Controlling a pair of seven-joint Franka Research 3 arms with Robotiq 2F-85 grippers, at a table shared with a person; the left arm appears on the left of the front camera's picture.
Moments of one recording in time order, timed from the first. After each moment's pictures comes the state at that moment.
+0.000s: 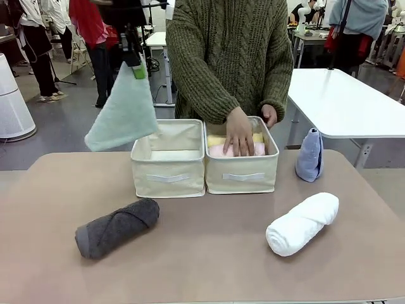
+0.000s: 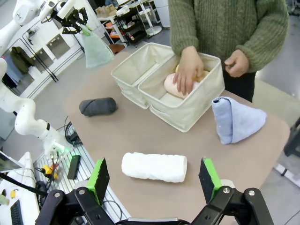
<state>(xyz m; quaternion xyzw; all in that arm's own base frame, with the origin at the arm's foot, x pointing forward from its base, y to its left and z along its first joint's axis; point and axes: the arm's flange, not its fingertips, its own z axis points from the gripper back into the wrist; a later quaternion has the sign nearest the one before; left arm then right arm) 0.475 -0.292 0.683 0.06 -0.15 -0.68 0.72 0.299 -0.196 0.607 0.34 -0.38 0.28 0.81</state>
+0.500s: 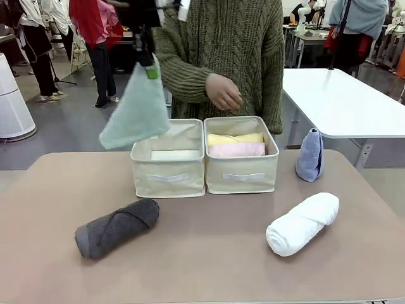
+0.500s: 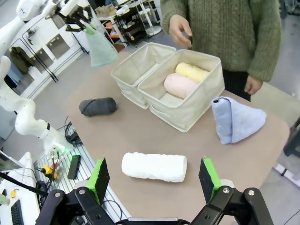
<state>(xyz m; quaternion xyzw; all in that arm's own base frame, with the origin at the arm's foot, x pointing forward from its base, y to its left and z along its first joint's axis) 0.485 -0.278 0.696 0.05 -0.14 -0.70 0.70 0.299 -0.196 0.607 0.34 -0.38 0.28 0.81</state>
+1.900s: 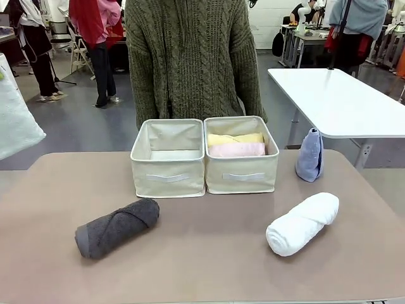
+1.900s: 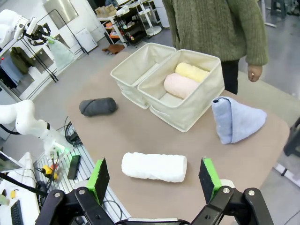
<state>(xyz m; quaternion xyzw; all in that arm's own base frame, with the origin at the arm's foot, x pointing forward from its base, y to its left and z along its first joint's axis) 0.336 -0.042 0.708 0.10 -0.19 -0.62 0.76 0.299 -0.196 0.607 0.34 -0.38 0.28 0.81</state>
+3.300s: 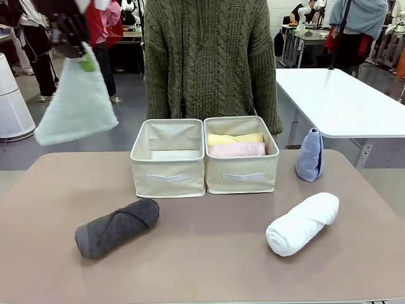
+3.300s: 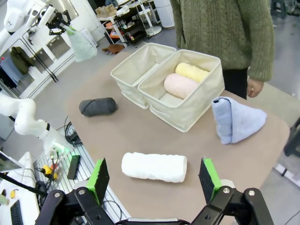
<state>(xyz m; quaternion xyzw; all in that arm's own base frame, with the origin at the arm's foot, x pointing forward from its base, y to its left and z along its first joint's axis) 0.437 -0.197 0.706 0.10 -0.16 -0.72 0.66 0.299 -0.196 0.607 0.34 -0.38 0.28 0.81</state>
